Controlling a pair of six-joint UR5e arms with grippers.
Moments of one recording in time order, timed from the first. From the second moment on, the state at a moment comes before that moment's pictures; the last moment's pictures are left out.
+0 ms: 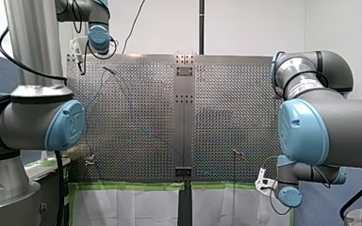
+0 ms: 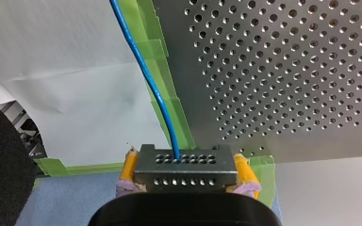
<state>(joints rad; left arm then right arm) 0.00 -1.36 -1.77 -3.00 -1.88 -1.78 1.64 -0.45 1.79 -1.12 1.45 1.80</state>
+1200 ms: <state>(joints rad) -0.03 -1.38 -1.68 -3.34 -1.92 -1.77 1.64 -0.45 1.79 -1.11 1.45 1.80</state>
